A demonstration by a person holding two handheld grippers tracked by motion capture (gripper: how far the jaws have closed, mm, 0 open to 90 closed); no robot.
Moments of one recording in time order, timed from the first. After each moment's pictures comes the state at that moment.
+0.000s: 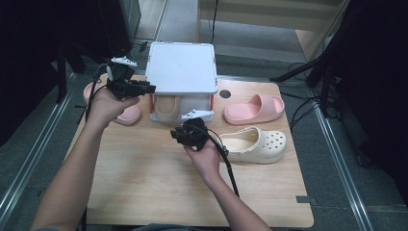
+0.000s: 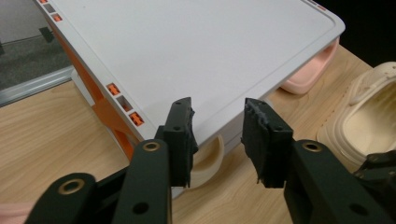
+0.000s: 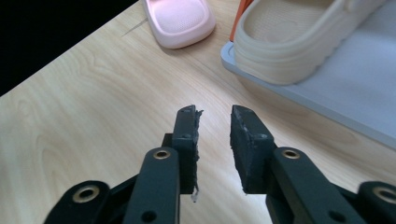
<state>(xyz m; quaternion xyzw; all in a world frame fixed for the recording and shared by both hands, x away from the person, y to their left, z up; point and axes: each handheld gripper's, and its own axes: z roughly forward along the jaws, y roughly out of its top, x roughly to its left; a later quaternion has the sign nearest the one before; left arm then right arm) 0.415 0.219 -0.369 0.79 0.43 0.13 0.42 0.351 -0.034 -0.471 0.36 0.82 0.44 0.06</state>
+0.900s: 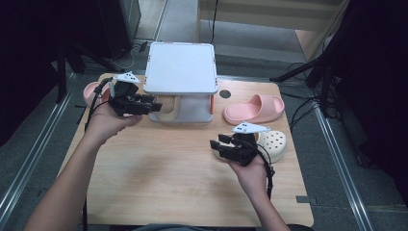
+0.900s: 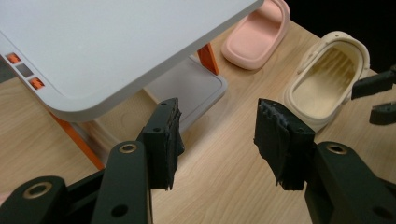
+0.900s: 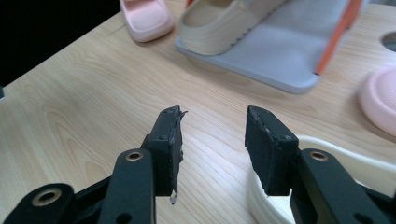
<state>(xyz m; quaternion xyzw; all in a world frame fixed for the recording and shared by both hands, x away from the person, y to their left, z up) 0.370 0.203 -0.379 0.81 0.39 0.11 0.43 0.306 -0.160 -0.446 0.39 0.79 0.46 0.09</state>
